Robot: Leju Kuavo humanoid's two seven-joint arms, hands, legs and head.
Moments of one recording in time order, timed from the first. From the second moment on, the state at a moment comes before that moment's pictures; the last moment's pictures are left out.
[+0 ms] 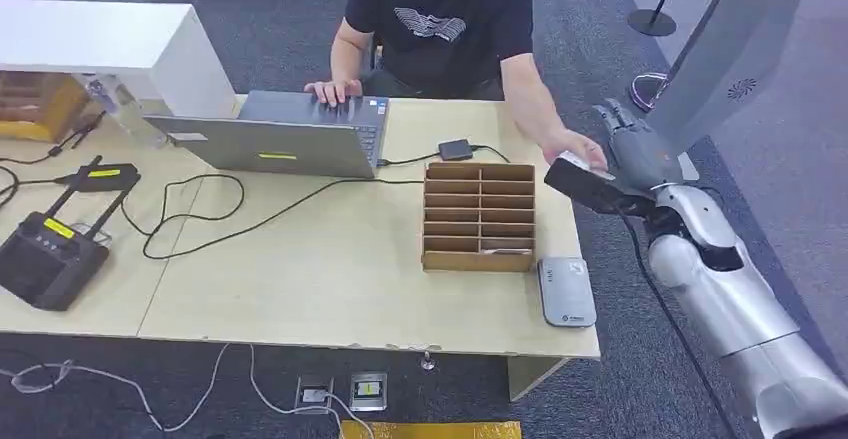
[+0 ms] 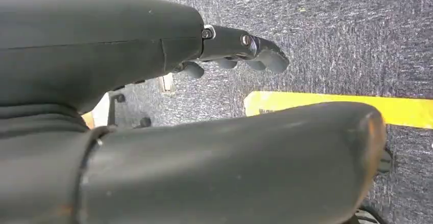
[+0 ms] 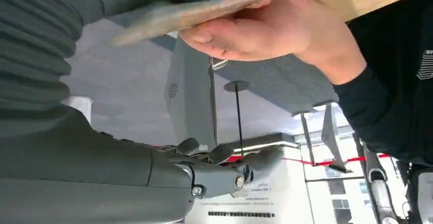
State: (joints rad) left arm -0.19 0.26 -1.40 -0.15 1.28 -0.08 0.02; right arm -0.72 -0.46 0.68 -1.14 0.72 0.05 0.06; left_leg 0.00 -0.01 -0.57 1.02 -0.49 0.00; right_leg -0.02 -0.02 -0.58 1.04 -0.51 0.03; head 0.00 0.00
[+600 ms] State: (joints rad) left arm -0.19 0.26 -1.40 -0.15 1.29 -0.08 0.03; right arm -0.72 -0.47 0.64 -1.31 0.72 0.18 0.14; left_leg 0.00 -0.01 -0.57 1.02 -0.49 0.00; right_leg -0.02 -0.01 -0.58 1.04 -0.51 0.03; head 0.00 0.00
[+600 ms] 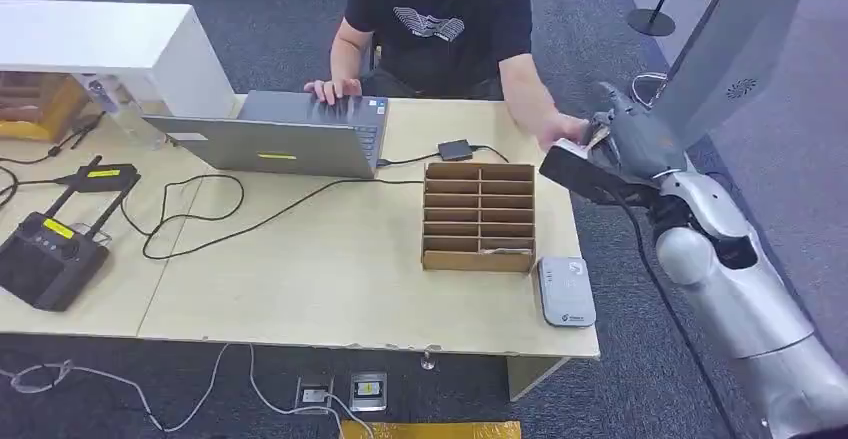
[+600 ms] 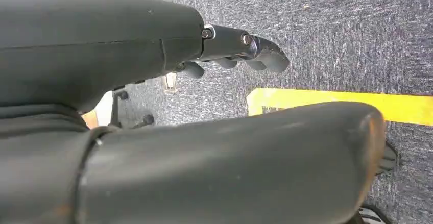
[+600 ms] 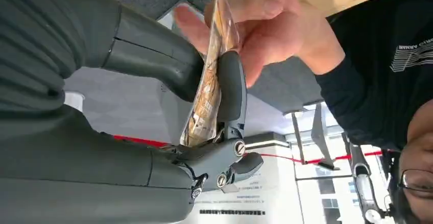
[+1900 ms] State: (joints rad) left arm -0.19 0.25 -1.40 -0.16 1.30 -0.05 0.04; right arm -0.32 -0.62 0.57 -1.48 0.49 0.03 0.22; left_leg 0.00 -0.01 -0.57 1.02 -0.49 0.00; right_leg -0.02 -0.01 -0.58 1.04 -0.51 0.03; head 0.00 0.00
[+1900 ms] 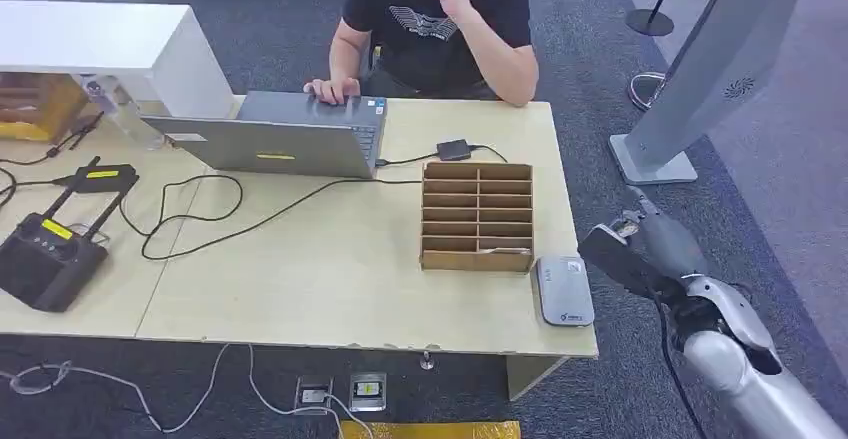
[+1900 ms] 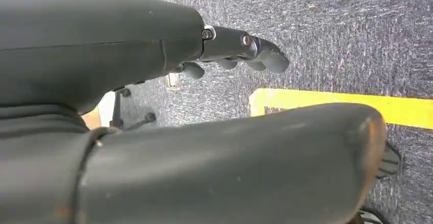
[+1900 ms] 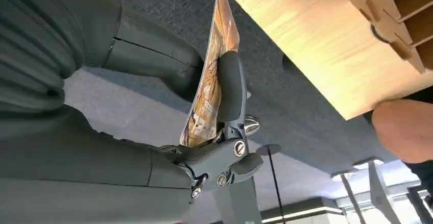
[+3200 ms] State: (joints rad) left arm -0.19 0.23 -1.37 -0.16 1.32 -0.03 0.06; right arm -0.30 -0.49 0.61 -1.25 0.57 0.03 0.13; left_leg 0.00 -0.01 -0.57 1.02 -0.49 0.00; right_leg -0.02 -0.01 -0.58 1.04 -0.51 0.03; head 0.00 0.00
